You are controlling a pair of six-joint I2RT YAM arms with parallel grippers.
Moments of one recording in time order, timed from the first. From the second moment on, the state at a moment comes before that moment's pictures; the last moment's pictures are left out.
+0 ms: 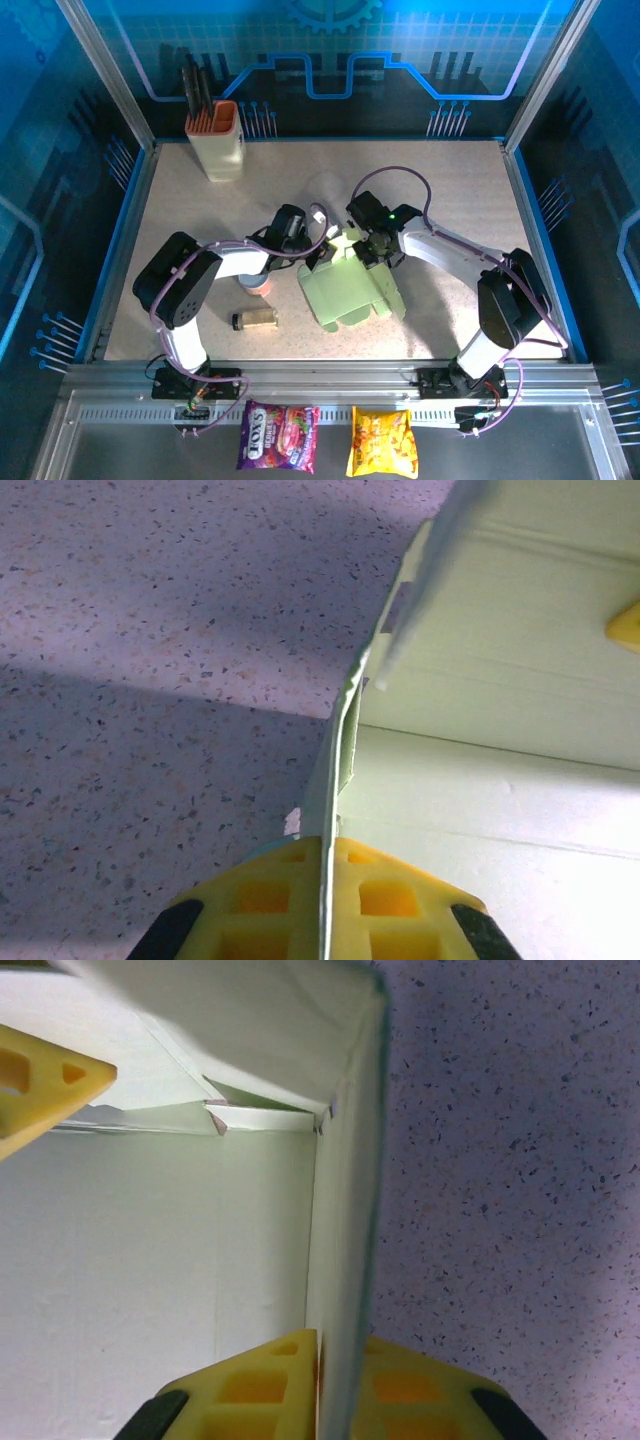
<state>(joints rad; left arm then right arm) -0.54 1.81 0.89 0.23 0.47 0.11 0.64 1.63 1.22 -0.86 0.16 0.14</state>
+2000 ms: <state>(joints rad) -0.58 1.80 0.89 0.22 0.41 0.15 0.47 1.55 1.12 -0.76 -0.24 0.19</state>
